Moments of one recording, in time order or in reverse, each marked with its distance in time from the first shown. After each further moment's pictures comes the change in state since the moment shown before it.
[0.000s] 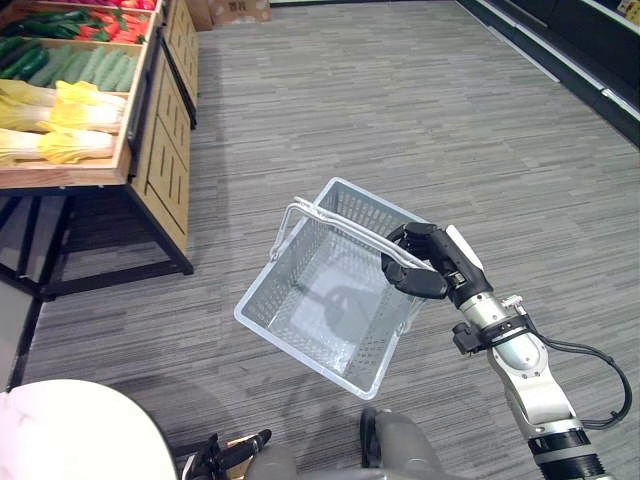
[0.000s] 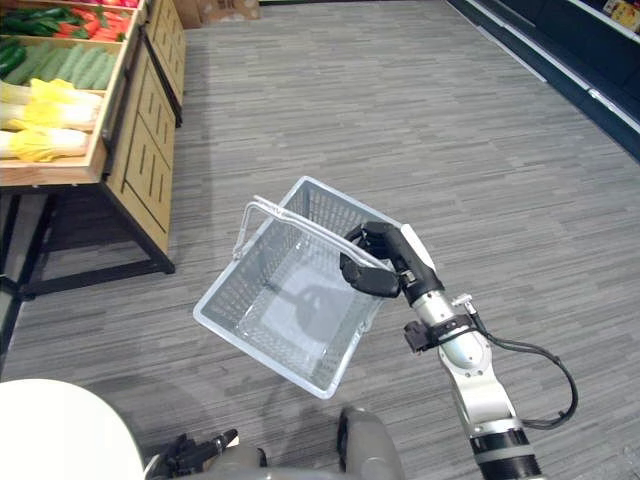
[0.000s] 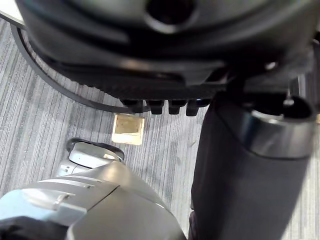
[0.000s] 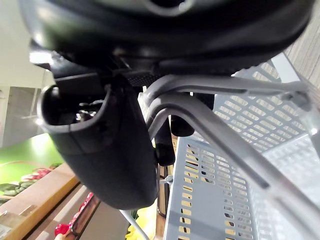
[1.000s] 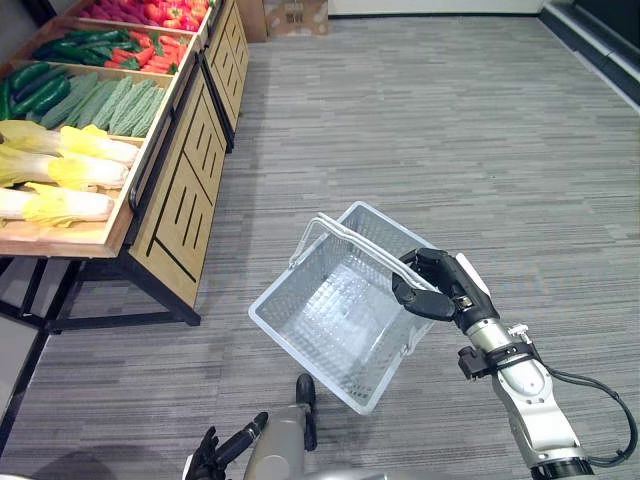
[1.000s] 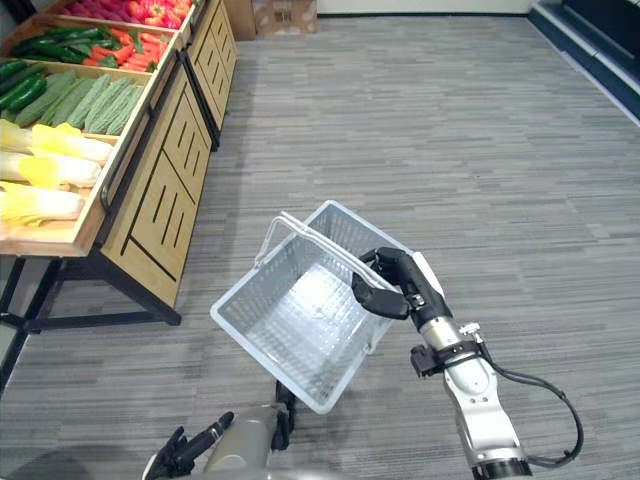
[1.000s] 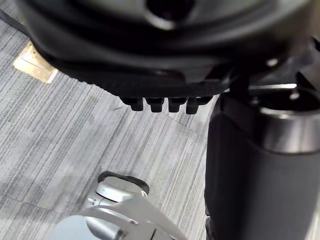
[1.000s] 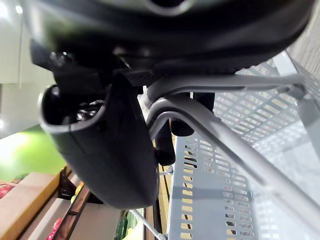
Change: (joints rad) left arm 0.054 -0.059 0.078 -0.062 -0.062 -0.082 -0.019; right arm 0.114 0.041 -0.028 0.033 -0.001 0.031 0.012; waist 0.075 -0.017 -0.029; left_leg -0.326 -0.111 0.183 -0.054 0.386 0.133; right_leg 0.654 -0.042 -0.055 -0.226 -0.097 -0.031
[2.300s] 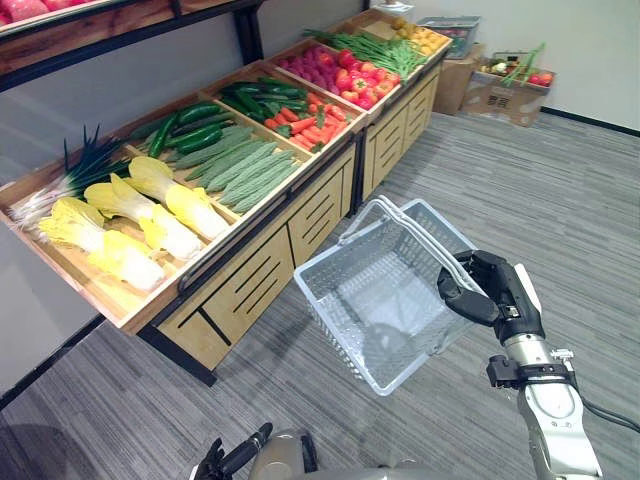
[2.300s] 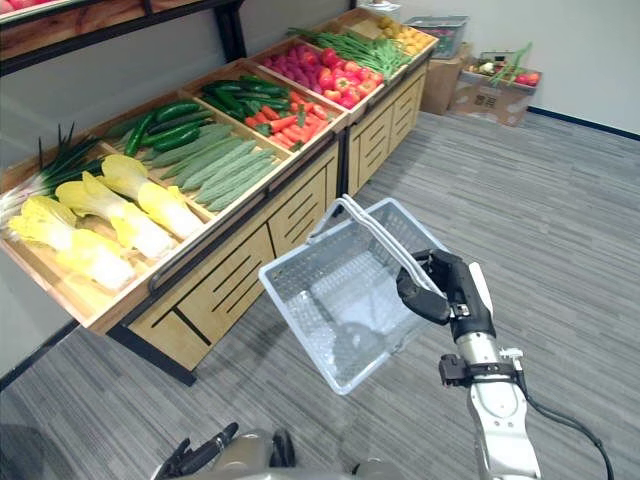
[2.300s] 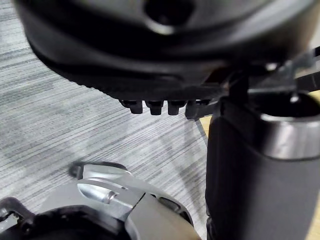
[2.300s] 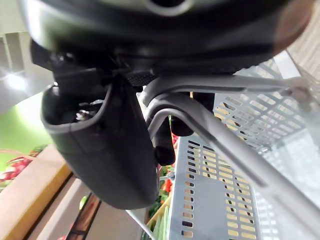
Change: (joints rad) left arm 0.027 -0.014 -0.011 -0.010 0.039 0.037 -0.004; right arm 0.111 0.078 -0.180 -0.015 0.000 -0.008 -0.144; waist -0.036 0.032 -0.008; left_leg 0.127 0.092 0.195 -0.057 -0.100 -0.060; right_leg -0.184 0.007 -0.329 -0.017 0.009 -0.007
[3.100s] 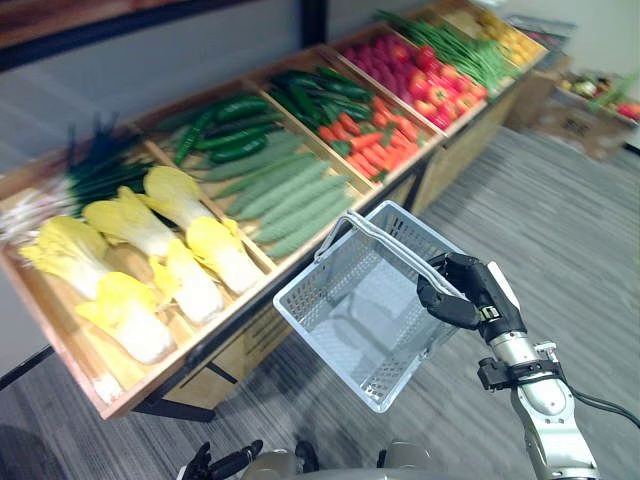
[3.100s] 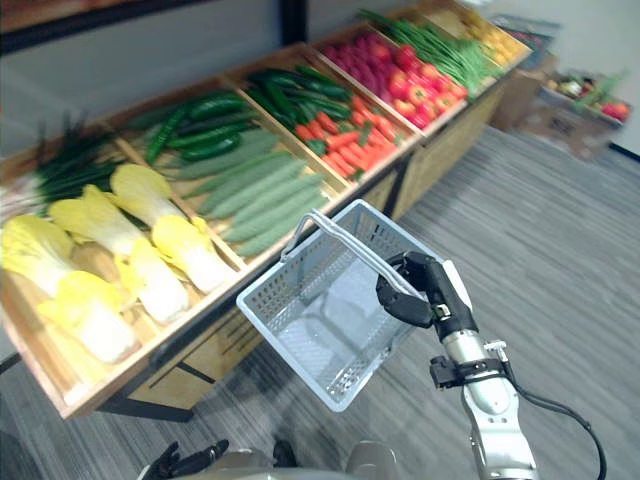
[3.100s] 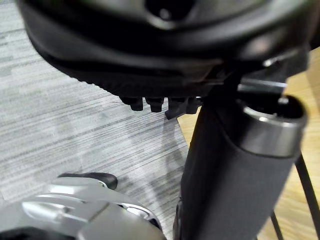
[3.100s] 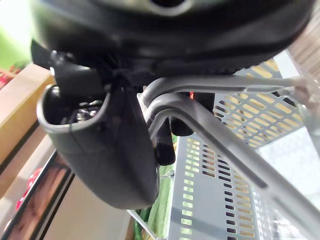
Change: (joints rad) left arm -0.021 0.064 -0.048 0.011 0.014 0.046 0.026; right arm -0.024 -0.070 0.086 -0.003 0.001 -0.112 0.107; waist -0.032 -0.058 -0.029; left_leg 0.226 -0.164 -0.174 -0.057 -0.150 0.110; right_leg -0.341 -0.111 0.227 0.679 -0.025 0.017
